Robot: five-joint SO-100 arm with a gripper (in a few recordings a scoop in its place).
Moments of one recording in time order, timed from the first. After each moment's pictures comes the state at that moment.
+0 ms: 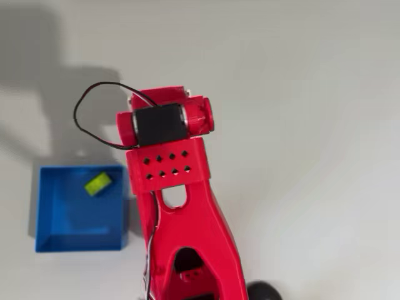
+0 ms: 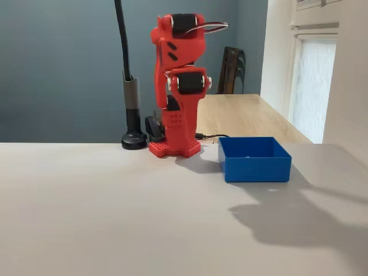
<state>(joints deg) -7.1 117.7 106.9 75.6 6.6</state>
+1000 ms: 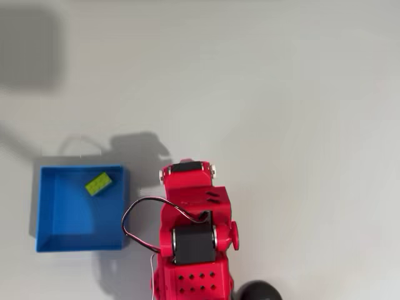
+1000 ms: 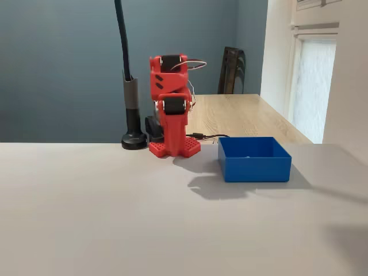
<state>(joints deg) -1.4 176.8 161.5 66.2 -0.2</state>
